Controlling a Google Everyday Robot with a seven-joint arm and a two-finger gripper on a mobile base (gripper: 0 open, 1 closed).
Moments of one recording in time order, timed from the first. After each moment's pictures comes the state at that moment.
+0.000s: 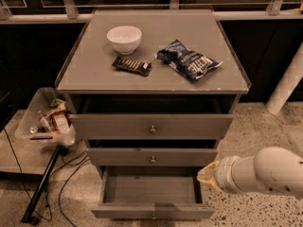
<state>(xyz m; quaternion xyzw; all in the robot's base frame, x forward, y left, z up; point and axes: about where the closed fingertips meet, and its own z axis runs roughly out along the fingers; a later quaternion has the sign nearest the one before) 0.422 -0.183 0.613 -0.49 0.82 0.09 0.28</state>
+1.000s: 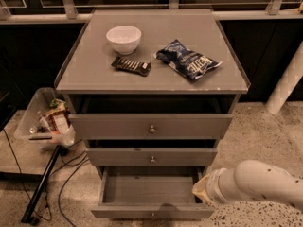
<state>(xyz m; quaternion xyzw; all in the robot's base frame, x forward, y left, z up) 0.410 -0.180 0.544 -0.48 0.84 0.09 0.23</state>
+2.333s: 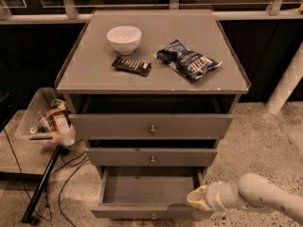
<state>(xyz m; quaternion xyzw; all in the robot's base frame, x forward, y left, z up) 0.422 -0.169 0.420 -0.48 0.80 0.22 0.27</state>
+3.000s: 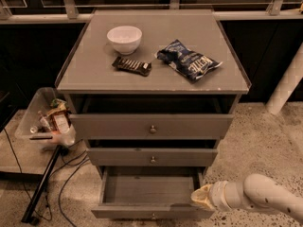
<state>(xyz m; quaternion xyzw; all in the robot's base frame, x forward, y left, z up) 0.426 -0.194 0.423 -0.49 0.80 0.20 0.29</state>
